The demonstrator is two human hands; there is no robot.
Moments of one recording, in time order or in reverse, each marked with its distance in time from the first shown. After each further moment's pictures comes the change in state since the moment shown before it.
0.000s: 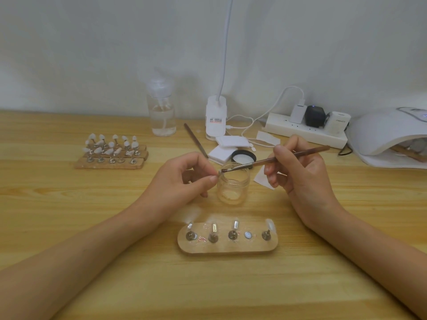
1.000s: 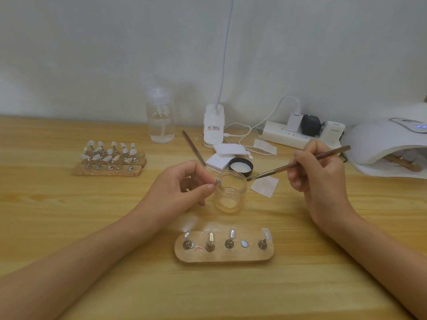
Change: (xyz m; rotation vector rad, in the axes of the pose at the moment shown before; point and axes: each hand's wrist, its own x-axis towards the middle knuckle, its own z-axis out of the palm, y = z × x) left_hand 0.000 0.000 0.000 0.006 -0.004 -0.017; right_hand 0.008 -0.009 -0.024 -0.137 0.202 -0.046
